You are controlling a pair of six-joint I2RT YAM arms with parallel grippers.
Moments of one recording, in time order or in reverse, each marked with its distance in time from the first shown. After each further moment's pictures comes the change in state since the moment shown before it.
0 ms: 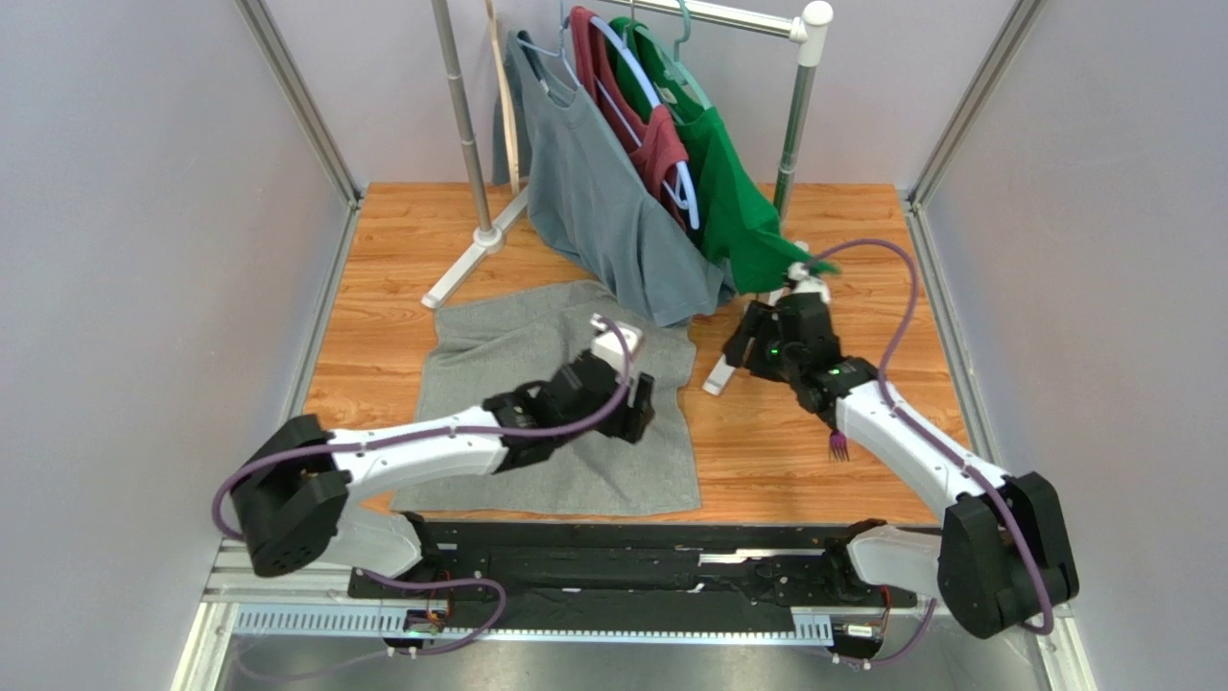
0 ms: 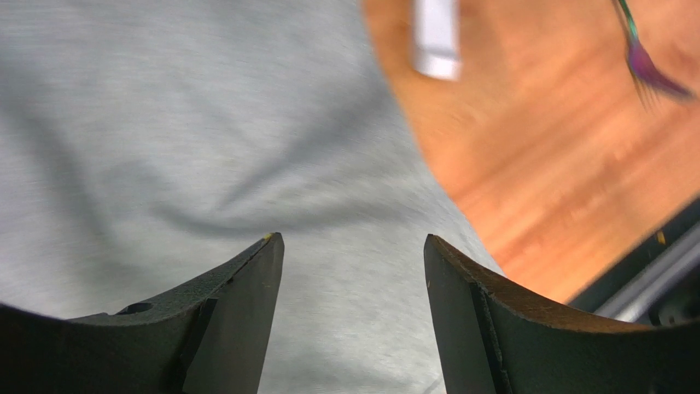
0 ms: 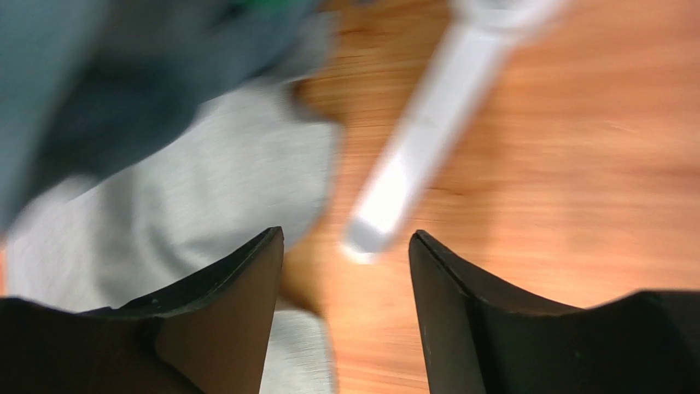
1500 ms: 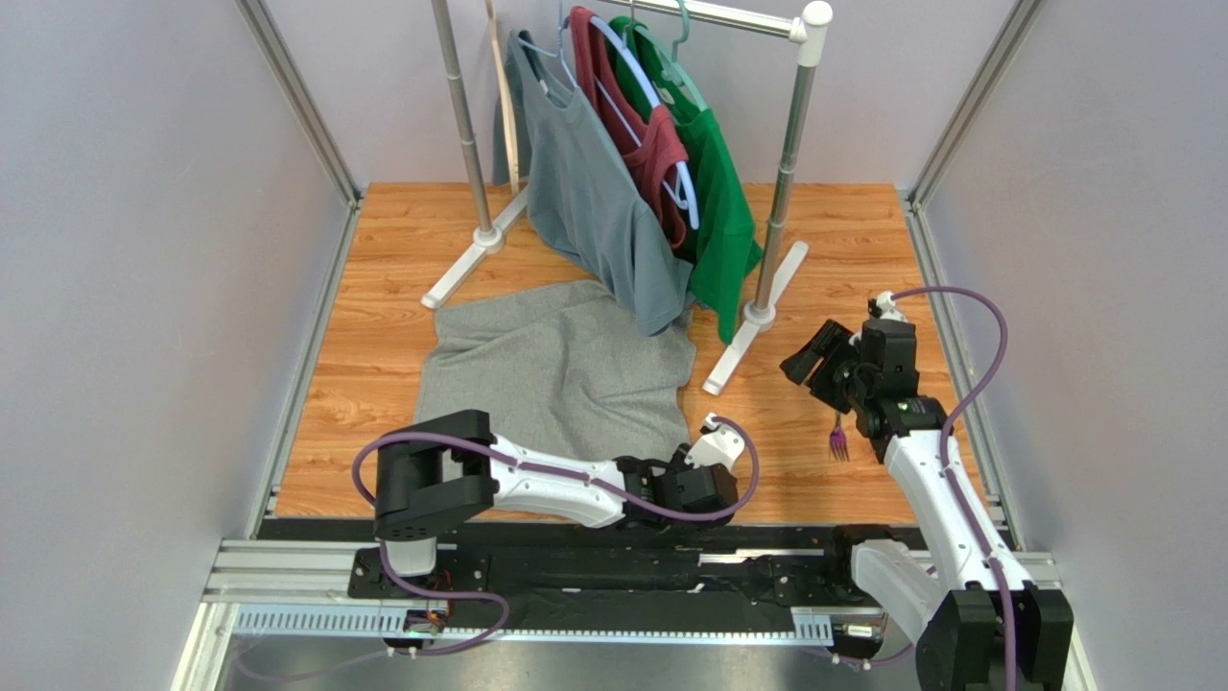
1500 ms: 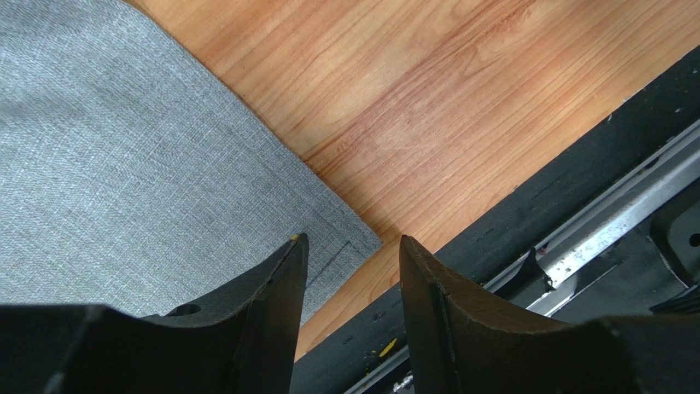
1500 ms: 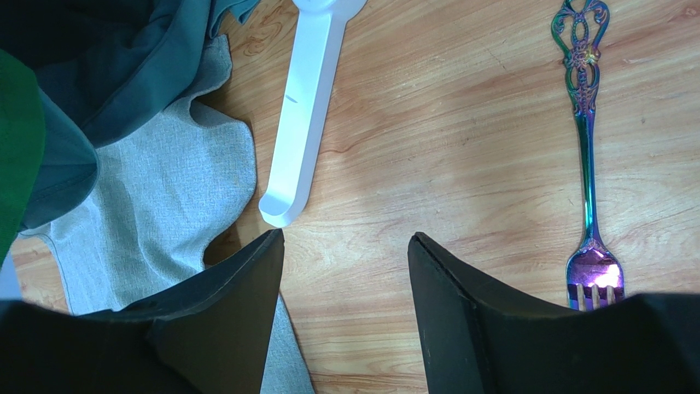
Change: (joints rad) left arm -0.484 0.509 0.305 -0.159 -0.206 -0.208; right arm -0.413 -0.300 -0.136 -0.202 -0.224 0.009
